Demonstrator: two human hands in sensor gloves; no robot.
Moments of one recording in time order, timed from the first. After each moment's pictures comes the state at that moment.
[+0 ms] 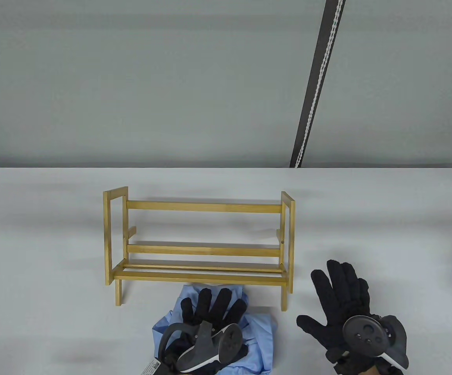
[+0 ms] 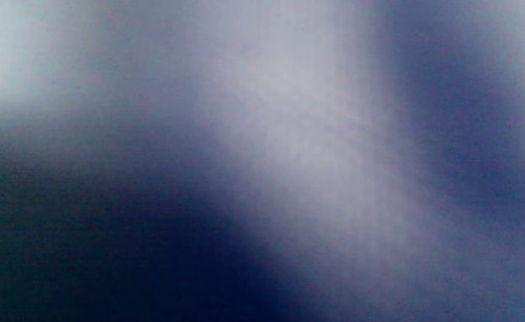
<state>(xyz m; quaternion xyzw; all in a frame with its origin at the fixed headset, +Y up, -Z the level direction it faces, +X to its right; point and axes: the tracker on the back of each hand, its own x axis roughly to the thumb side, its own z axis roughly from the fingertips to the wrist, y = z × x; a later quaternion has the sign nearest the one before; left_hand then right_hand) -0.069 -0.730 -0.211 -0.09 -0.18 -0.03 0.98 0.227 -0.693 -0.217 0.15 -0.12 0.96 0.20</state>
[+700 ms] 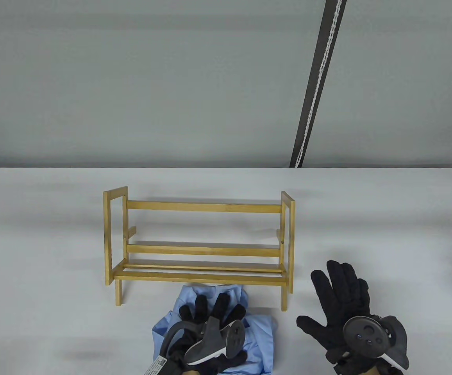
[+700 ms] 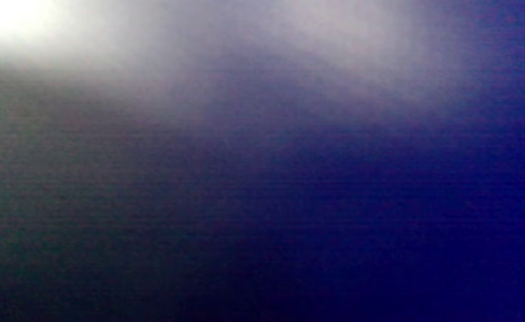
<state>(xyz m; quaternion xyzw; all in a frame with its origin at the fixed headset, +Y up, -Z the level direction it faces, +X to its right) -0.064 -0.756 -0.221 -0.18 -0.17 -0.08 0.97 0.227 -0.694 -0.216 0.15 -0.12 0.96 0.20</state>
